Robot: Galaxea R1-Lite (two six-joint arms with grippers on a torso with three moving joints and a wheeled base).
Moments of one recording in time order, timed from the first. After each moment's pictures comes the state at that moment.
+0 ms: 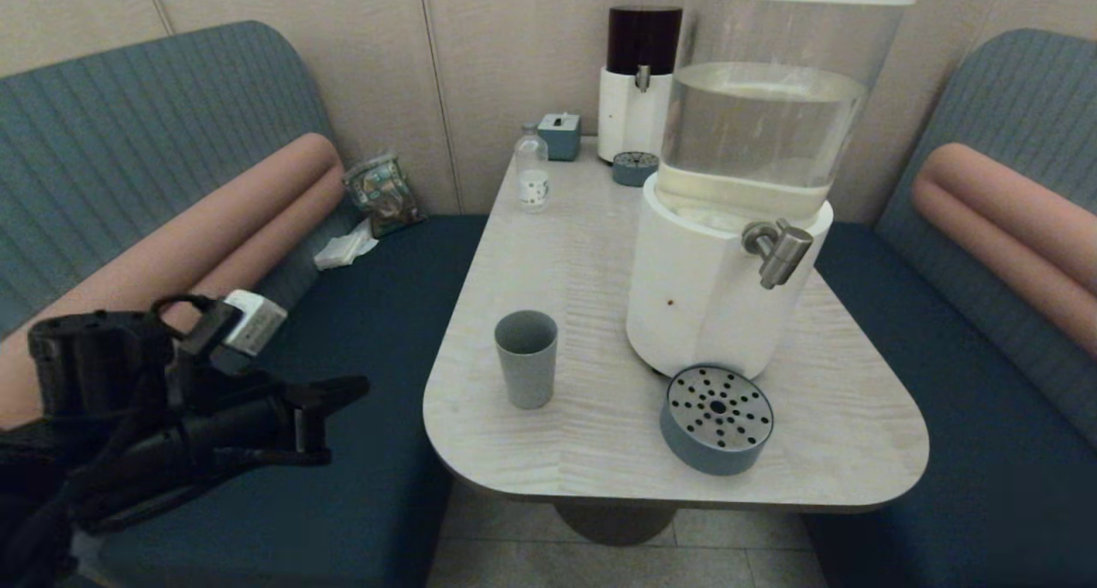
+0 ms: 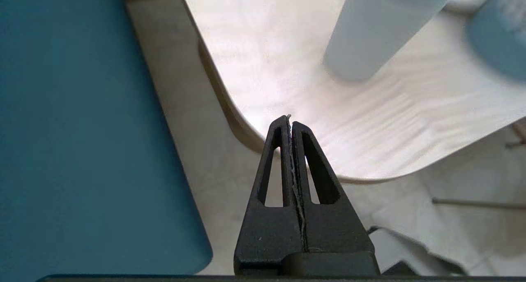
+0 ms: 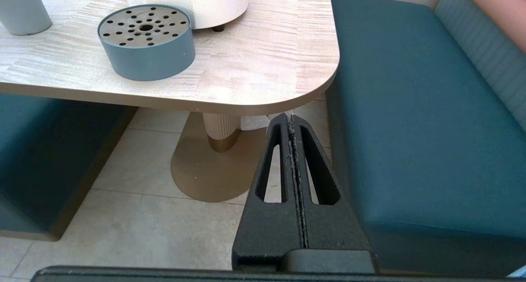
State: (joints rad) left arm -0.04 1.61 -0.42 -0.84 -0.46 0.08; right arm 0.00 0.00 0.00 0.00 0.00 0.00
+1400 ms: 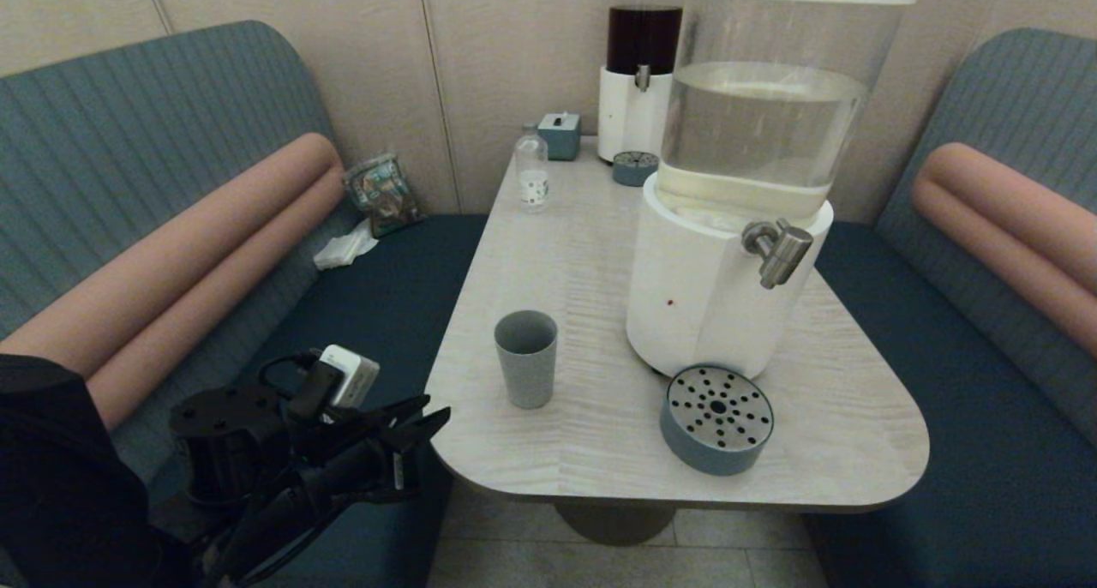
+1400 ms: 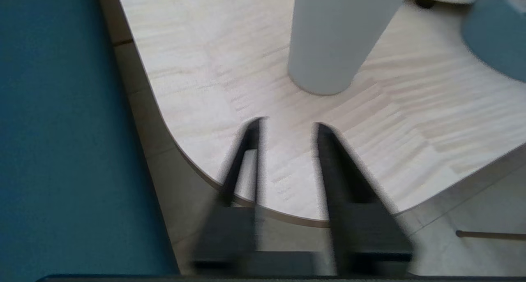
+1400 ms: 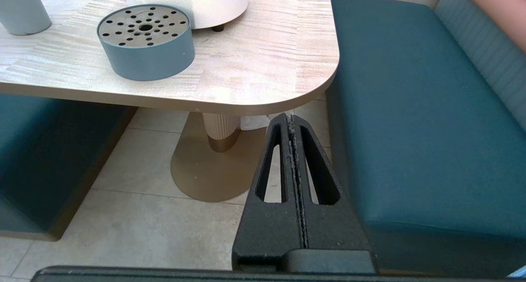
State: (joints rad) left arm -0.31 1.93 -0.22 -1.52 -0.21 0.02; right arm 0.00 0.00 0.00 0.00 0.00 0.00
